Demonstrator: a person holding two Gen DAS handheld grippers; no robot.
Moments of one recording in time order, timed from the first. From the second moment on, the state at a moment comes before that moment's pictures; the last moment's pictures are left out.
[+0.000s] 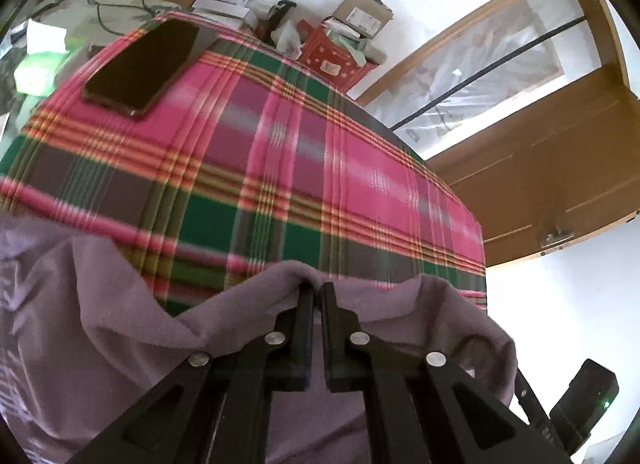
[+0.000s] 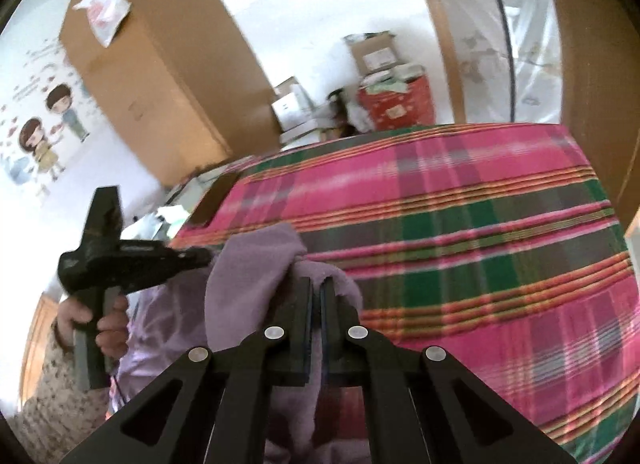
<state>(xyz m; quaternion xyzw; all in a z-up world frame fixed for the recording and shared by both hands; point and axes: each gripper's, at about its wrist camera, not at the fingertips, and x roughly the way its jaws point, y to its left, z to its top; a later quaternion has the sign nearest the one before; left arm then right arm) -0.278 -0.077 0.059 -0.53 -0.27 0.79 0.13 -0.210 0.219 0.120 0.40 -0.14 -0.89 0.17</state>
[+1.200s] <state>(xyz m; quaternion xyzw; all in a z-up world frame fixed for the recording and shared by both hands) -0.136 -0.137 0.081 -0.53 -0.24 0.80 0.16 -0.157 0.257 0.125 0.36 -0.12 -0.92 0.12</state>
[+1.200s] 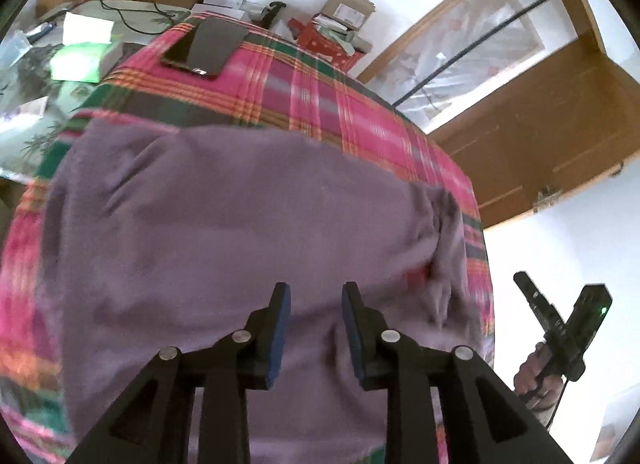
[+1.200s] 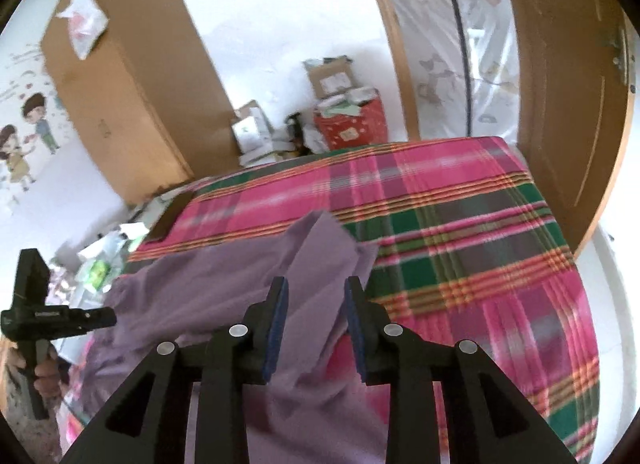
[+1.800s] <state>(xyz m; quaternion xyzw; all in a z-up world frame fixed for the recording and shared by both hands) 0.029 -0.236 0.048 -0.53 -0.32 0.78 0.09 0.026 0.295 0.197 0.28 -0.14 -0.94 0.11</state>
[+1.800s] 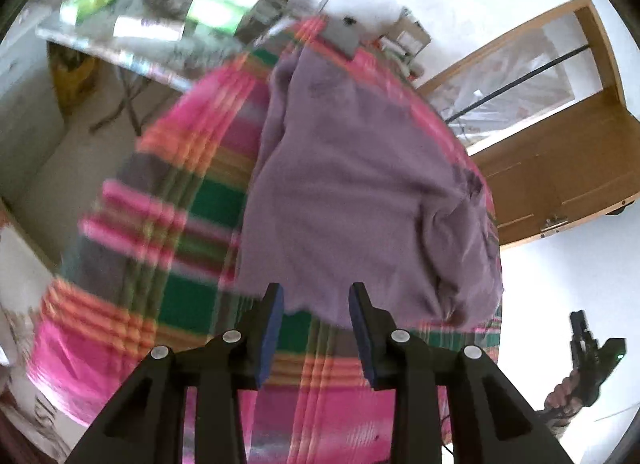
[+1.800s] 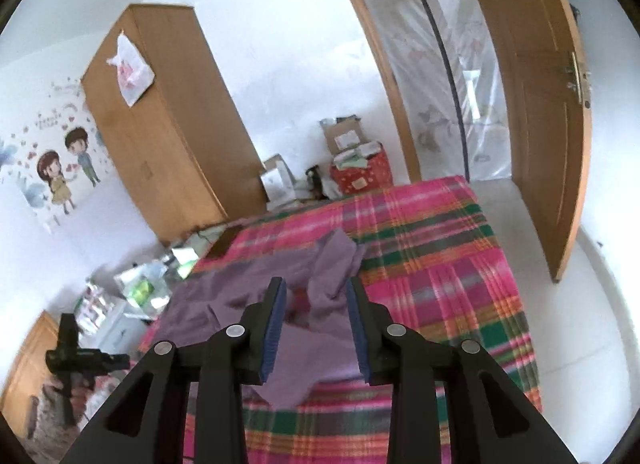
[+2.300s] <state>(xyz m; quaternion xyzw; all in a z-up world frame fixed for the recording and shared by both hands) 0.033 -0.226 -0.008 -0.50 -0.46 0.73 0.11 0.013 0.154 0.066 0.39 -0.10 -0.88 0.25</state>
